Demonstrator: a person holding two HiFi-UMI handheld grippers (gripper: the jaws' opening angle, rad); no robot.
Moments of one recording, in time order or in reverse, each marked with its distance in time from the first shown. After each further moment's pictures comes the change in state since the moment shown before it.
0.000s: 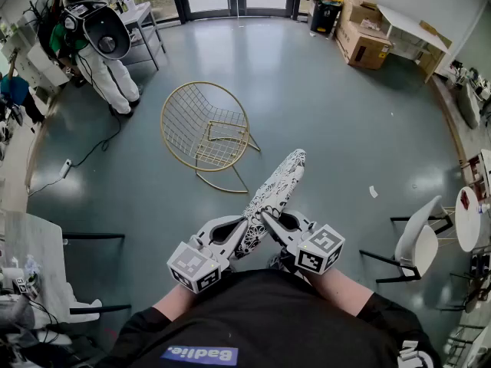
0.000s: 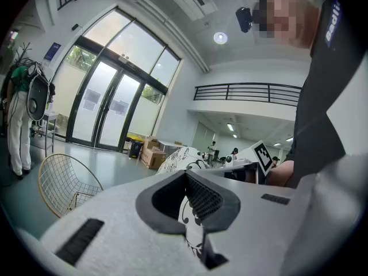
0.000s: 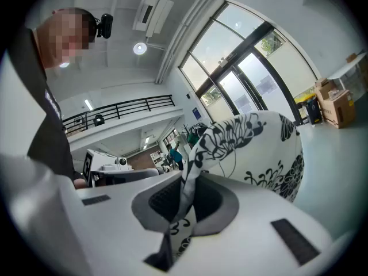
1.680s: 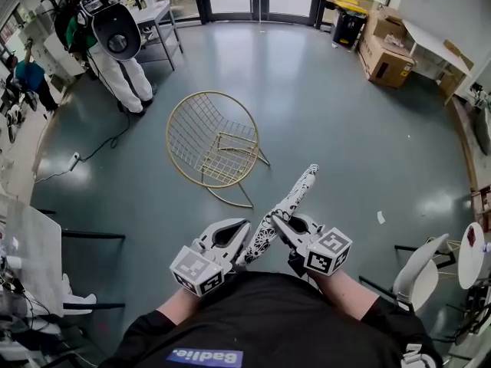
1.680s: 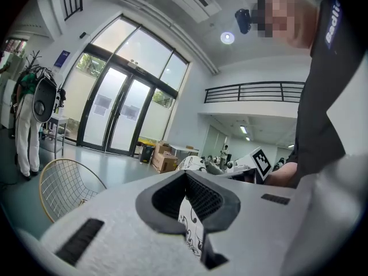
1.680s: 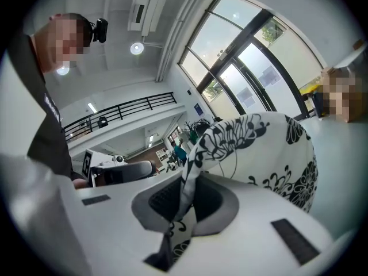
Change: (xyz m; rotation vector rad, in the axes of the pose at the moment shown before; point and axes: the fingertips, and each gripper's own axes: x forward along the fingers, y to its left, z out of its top) left arm 0.064 0.065 0.022 -0.014 -0.040 0.120; right arm 0.032 -0.098 0.027 0.034 0.054 0.070
